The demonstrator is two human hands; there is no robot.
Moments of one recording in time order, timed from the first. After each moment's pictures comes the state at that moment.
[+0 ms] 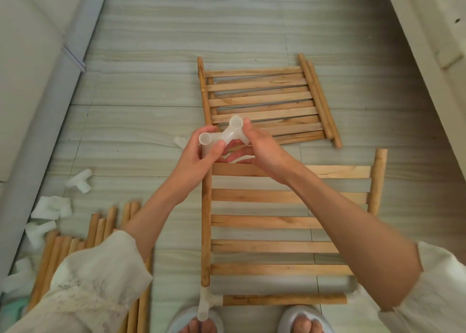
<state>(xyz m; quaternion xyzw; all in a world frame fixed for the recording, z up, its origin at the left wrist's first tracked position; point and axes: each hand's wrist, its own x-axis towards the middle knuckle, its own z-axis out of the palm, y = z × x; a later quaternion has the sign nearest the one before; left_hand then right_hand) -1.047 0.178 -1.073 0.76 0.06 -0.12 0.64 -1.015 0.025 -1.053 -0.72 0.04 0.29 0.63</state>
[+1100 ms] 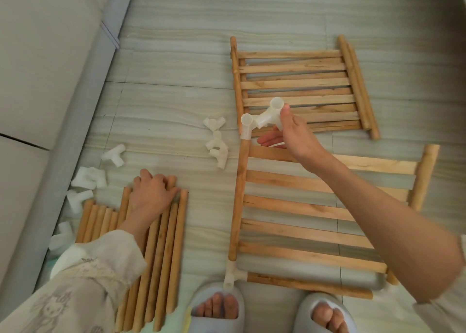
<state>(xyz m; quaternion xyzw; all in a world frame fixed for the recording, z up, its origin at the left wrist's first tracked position) -1.119 0.309 -1.157 0.94 0.24 -0.22 0.04 -1.017 0.035 -1.068 -0.79 0.04 0.21 0.58</state>
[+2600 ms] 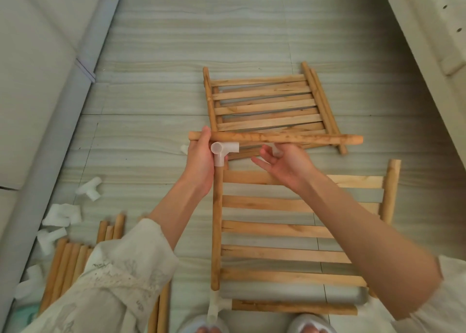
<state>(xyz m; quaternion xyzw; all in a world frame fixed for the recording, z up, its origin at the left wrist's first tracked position) -1.018 0.161 -1.067 0.54 0.29 -0.11 0.78 -1.010 0.001 -1.063 -0.42 0.30 0.21 0.83</state>
